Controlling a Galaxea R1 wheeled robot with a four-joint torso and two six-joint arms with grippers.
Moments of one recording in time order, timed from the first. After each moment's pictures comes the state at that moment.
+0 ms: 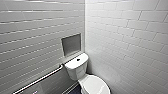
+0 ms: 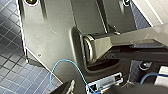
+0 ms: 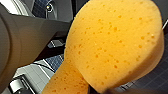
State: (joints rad) left arm 1.42 2.84 -2.40 -0.15 0.02 0.29; right arm -1.52 2.77 -2.21 0.04 0.04 0.08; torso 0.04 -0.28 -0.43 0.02
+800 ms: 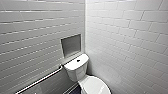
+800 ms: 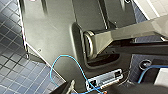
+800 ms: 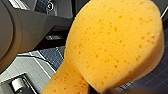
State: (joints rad) left arm 1.43 2.84 -2.40 -0.15 0.02 0.29; right arm -1.55 2.71 -2.16 0.02 0.06 0.08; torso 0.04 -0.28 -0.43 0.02
